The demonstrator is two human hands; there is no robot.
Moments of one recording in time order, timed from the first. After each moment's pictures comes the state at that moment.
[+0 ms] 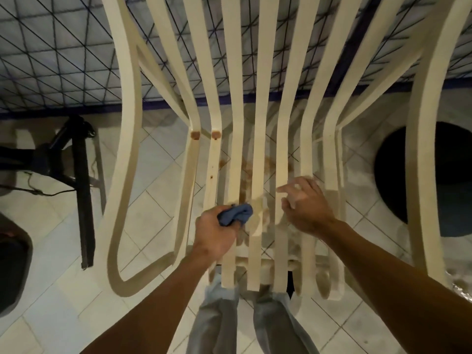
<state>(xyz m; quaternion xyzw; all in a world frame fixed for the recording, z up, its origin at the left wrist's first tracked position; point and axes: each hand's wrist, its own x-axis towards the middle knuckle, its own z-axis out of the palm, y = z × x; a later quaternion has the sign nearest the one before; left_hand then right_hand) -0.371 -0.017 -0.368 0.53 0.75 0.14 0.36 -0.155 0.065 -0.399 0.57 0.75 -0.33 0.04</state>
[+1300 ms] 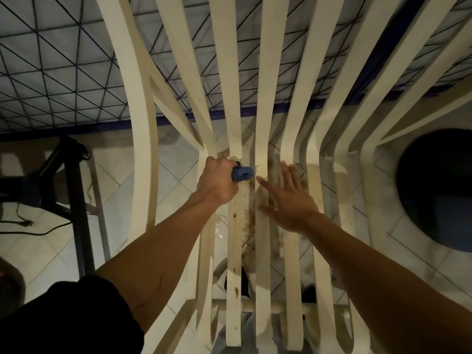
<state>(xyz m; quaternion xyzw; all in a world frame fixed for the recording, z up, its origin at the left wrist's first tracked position) -0.469 0.181 -0.425 0.67 0.69 0.03 0.28 -0.273 0.153 -0.435 0.55 0.77 -0.30 0.13</state>
